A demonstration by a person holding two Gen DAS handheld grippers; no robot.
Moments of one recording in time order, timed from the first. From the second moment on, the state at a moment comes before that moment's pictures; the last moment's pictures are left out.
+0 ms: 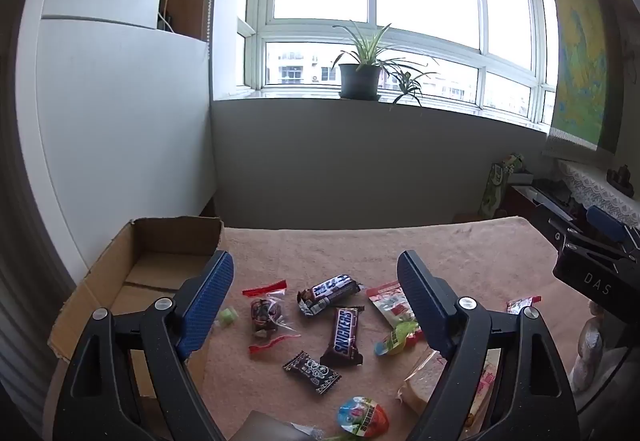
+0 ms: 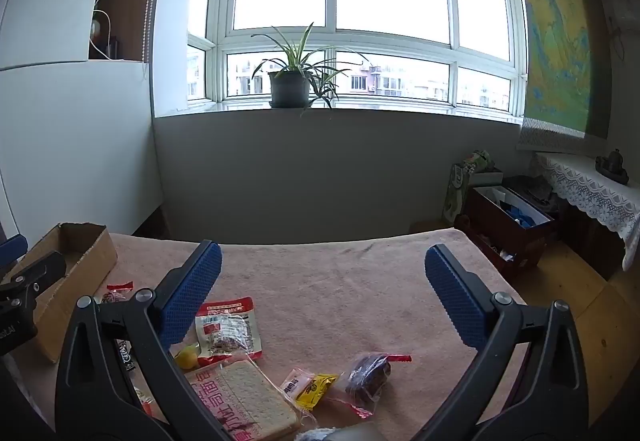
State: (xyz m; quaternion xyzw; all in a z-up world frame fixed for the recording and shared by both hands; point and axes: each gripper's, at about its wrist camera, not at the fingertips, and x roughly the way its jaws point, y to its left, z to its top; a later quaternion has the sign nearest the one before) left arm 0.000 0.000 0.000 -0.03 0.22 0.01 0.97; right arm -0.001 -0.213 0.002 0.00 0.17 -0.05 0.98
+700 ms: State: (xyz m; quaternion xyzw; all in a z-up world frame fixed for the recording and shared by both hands) left arm -0.003 -0.001 0.002 -0.02 0.21 0.01 0.98; right arm -0.001 -0.217 0.007 0.00 0.17 -0.05 0.98
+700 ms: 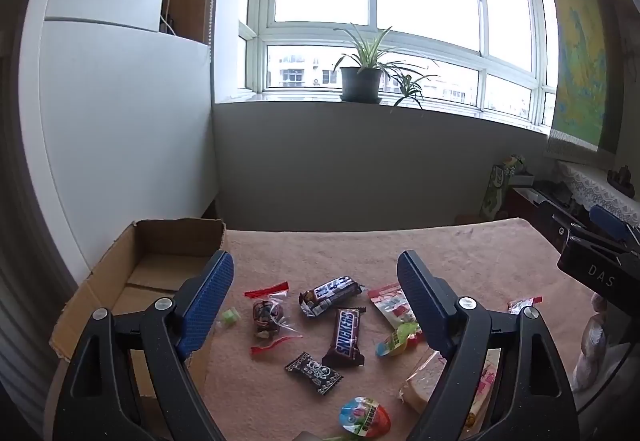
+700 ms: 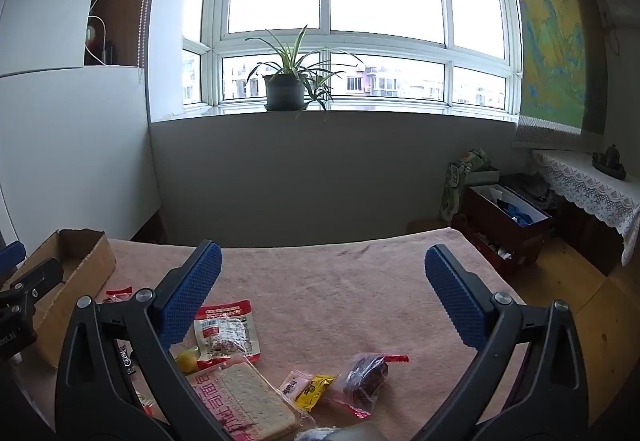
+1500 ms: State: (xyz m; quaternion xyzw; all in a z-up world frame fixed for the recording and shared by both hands) left arm -0.004 -0.002 0.001 -0.02 0.21 0.01 0.98; right arm -0.002 -0.214 0.004 0.00 0.17 -0.06 0.98
